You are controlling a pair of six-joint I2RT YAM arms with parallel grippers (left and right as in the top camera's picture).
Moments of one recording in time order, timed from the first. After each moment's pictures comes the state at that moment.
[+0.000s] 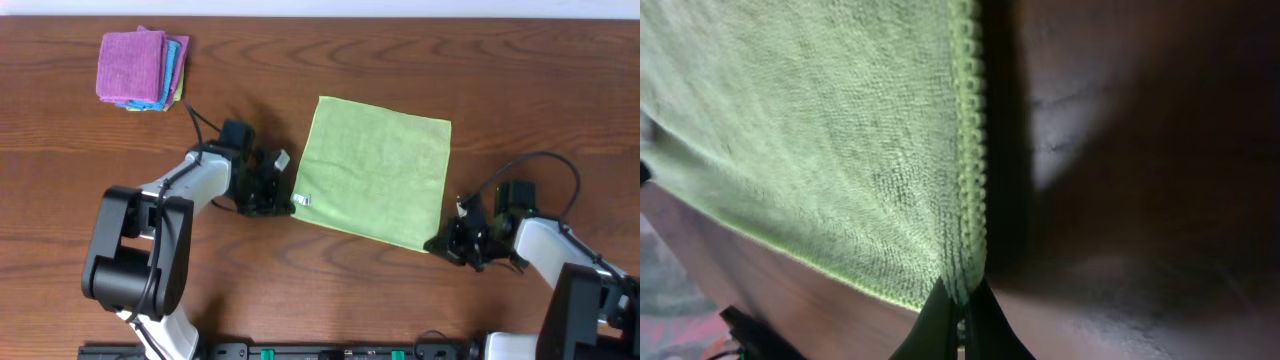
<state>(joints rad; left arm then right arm) -0.22 1.88 1.03 -0.65 0.71 -0.13 -0.20 1.54 0.60 -0.63 -0.60 0.21</state>
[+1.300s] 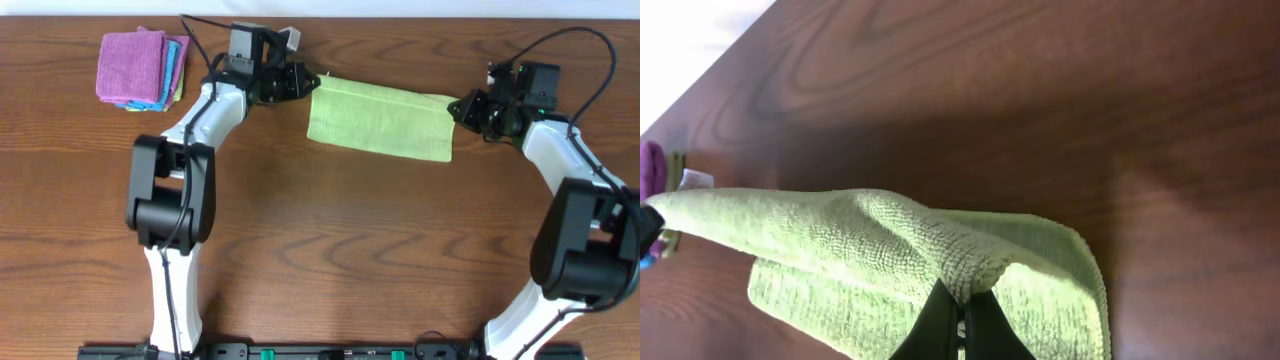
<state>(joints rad) -0.21 2.27 1.71 -0.23 0.74 -0.39 -0.16 1.95 1.28 -0.28 -0.54 0.35</state>
